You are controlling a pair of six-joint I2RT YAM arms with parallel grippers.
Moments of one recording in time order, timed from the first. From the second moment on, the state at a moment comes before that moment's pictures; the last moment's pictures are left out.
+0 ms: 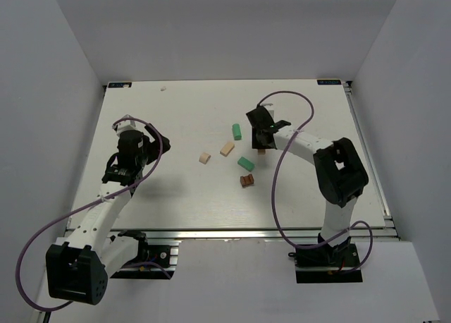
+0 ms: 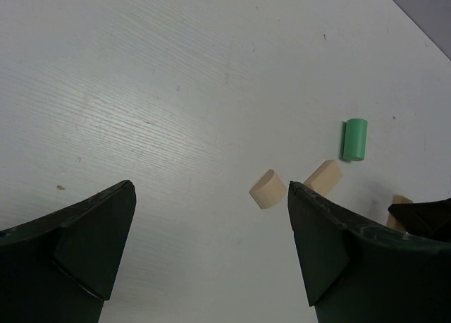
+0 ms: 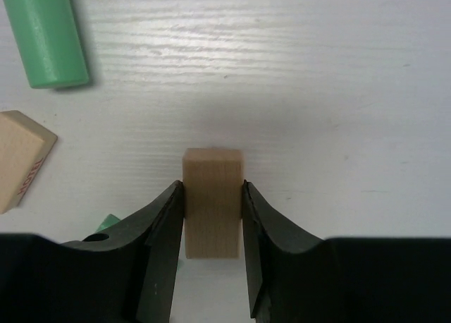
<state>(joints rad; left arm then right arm) -0.16 1.01 0.69 -0.19 -0.14 -0.64 0.59 1.91 1.32 -0.41 0.35 0.43</state>
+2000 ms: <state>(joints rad) -0.61 1.99 1.36 -0.30 0.08 -0.17 0.30 1.16 0.77 -0.35 -0.05 0.32</state>
